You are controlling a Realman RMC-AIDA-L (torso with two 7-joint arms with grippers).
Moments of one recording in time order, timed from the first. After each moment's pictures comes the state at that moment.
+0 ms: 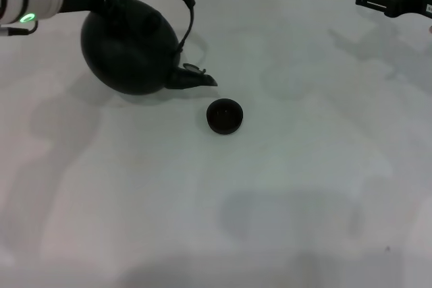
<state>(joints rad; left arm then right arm) -0.36 -2.08 1.52 1.52 2.53 0.94 -2.35 0.35 2.00 1.97 0.80 -1.40 0.93 -1.88</state>
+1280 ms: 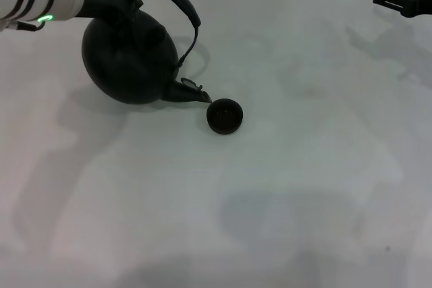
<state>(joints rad) -0.43 -2.08 1.60 1.56 2.71 1.06 -2.41 0.34 2.00 2.03 0.76 -1.40 0.93 -1.88</state>
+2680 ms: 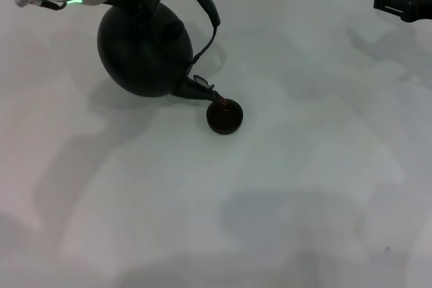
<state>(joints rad) -0.55 -2.08 1.67 1.55 2.81 1.14 -2.43 0.35 2.00 2.04 0.74 -1.40 0.92 -1.90</state>
